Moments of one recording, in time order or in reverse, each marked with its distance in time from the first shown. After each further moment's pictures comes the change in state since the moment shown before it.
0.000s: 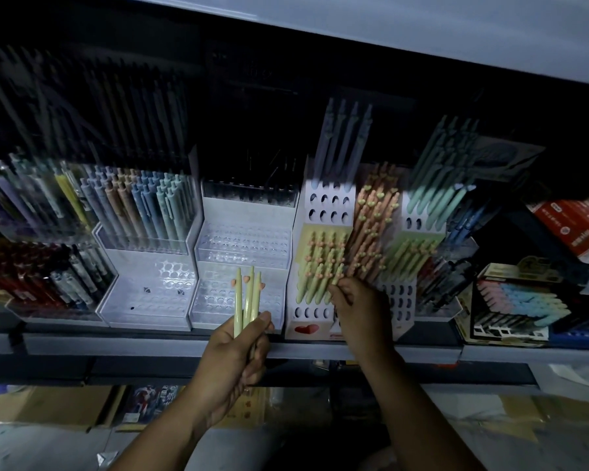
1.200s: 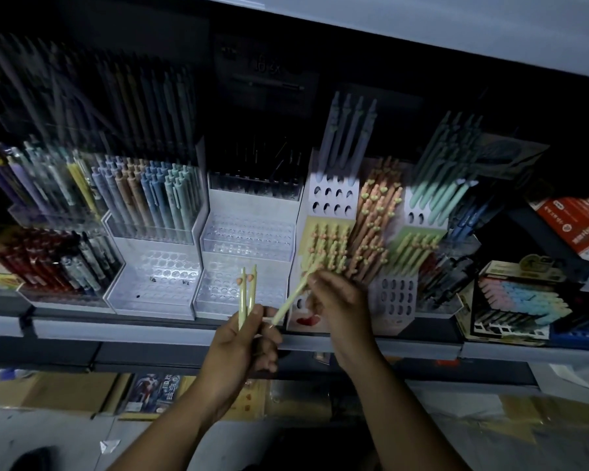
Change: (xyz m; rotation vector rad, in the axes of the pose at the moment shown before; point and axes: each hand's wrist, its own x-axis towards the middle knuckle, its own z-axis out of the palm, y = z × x) left_hand -0.011 -0.010 0.003 0.120 0.040 0.067; right_hand -0.029 -0.055 -0.002 0.933 -0.208 0.295
